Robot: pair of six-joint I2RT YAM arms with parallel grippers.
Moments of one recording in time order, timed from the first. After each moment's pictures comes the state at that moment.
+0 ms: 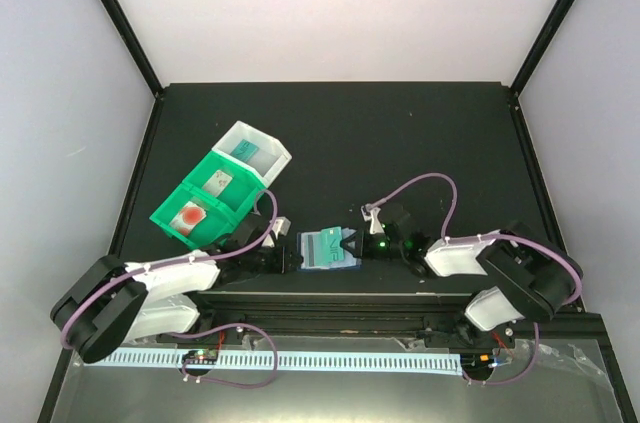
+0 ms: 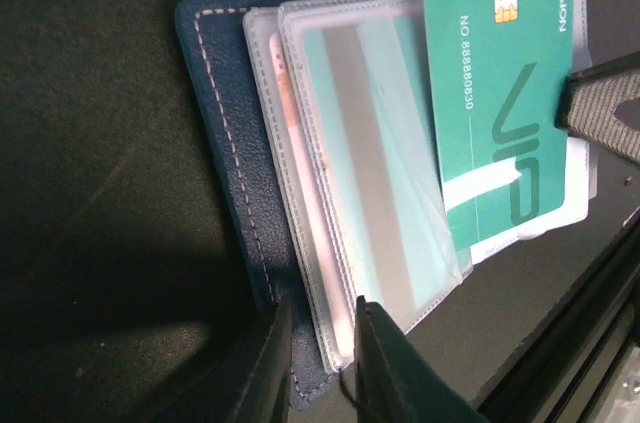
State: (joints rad) left arm -0.68 1.18 0.24 0.09 0.36 -0.73; right arm 0.77 1.49 0.36 0.48 -0.38 0.91
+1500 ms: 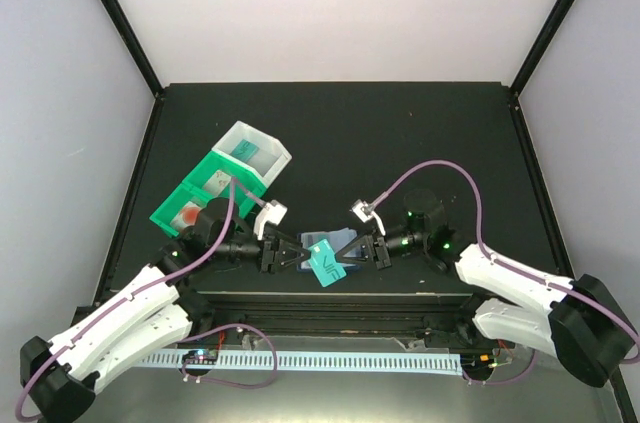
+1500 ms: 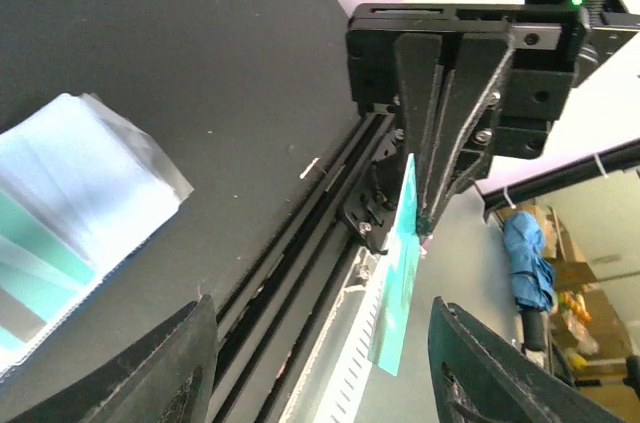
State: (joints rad) left arm -0.67 0.68 0.51 -0.32 0.69 -0.55; right arm 0.72 1.07 0.44 0.28 -1.06 0.64
